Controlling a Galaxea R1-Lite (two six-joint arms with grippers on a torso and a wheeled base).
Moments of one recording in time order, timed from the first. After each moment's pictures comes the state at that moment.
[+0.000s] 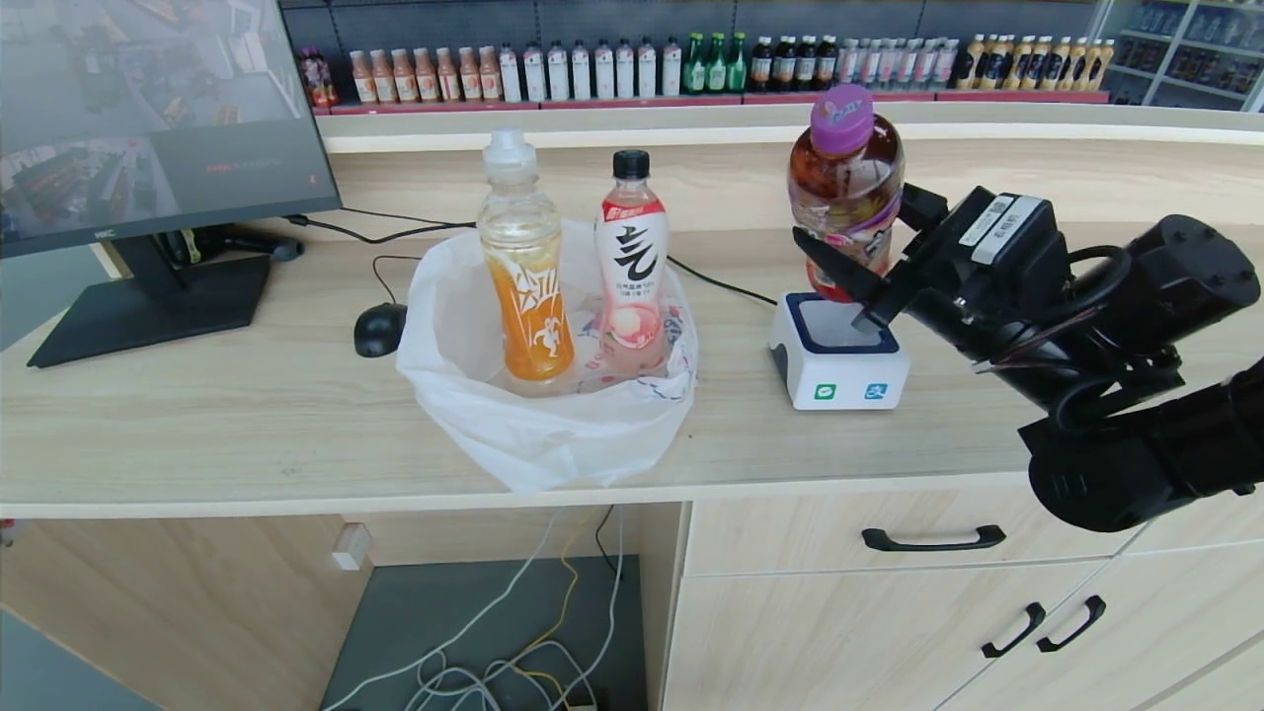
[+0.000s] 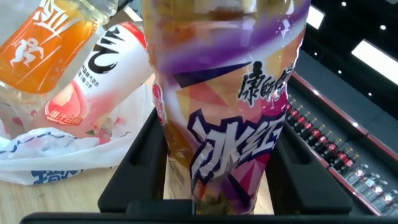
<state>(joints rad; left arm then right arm) 0.00 0.00 0.00 0.00 0.00 0.00 0.29 1.93 -0.97 -1.57 0.57 -0.60</state>
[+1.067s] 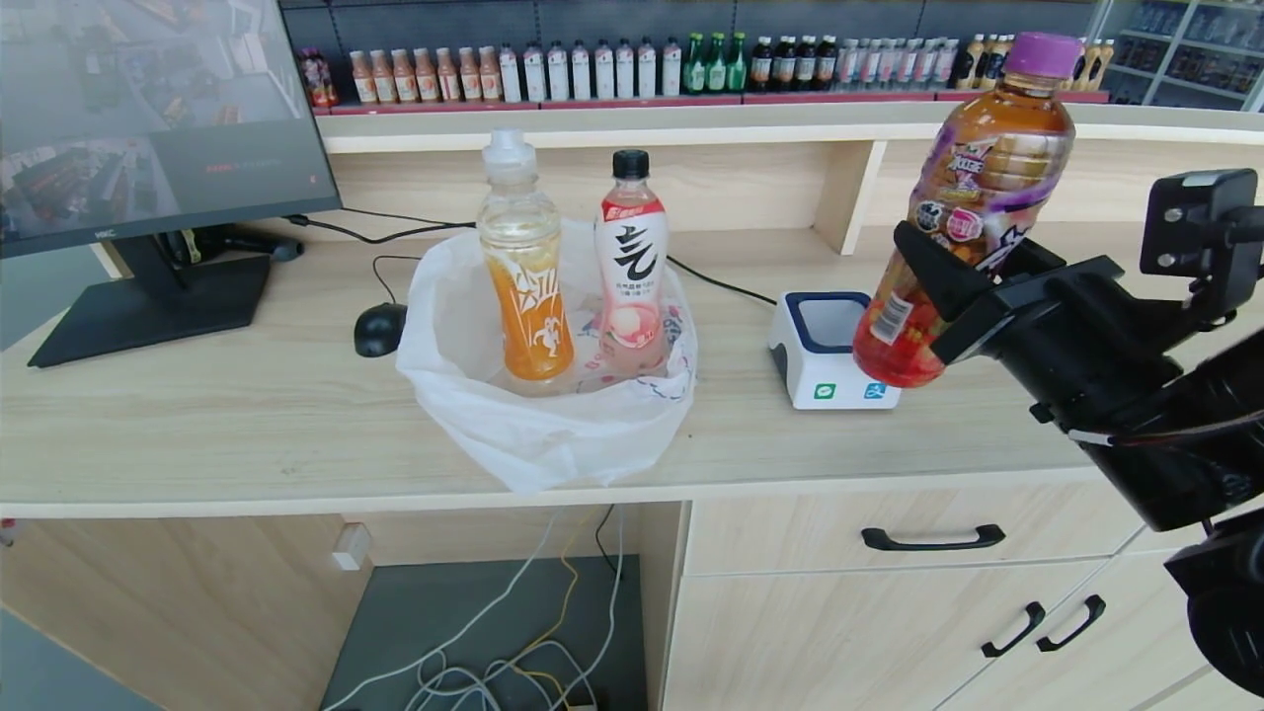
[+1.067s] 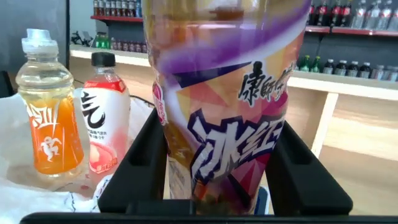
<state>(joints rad) 0.00 0.00 0.00 0.00 0.00 0.00 0.41 1.65 -0.58 -1.57 0.02 -0.09</state>
